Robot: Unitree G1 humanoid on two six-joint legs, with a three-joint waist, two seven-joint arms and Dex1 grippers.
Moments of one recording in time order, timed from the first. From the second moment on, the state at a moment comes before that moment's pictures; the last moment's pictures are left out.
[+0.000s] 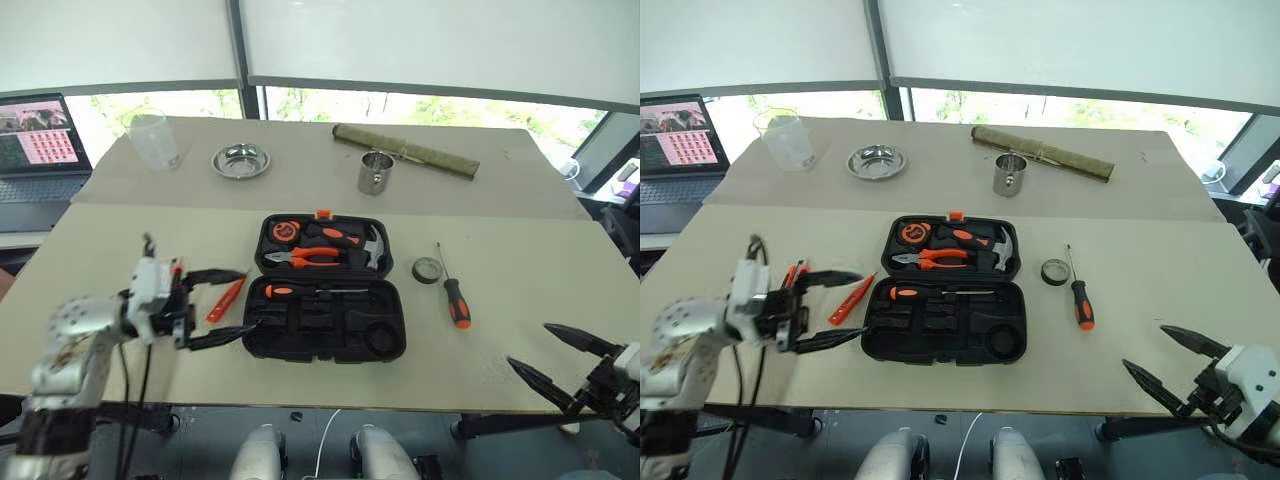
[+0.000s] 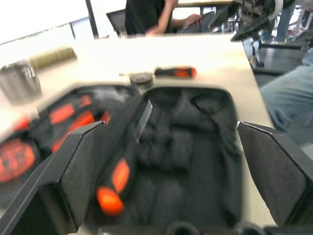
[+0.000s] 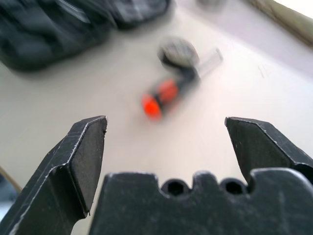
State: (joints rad) left arm -0.02 0.75 0.27 -0.08 -0.59 0.09 -1.43; right arm 0.53 -0.66 -0.61 -0.19 0.41 -0.03 0.94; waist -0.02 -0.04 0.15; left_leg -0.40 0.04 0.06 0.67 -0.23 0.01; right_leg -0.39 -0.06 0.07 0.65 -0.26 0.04
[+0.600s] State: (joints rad) left arm -0.10 0.74 0.18 -0.20 -0.62 0.16 -1.35; right arm -0.24 -0.86 -0.12 -0.35 0.52 1.20 0.44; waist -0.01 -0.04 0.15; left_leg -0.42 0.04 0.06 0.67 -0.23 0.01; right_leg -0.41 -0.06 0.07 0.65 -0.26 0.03
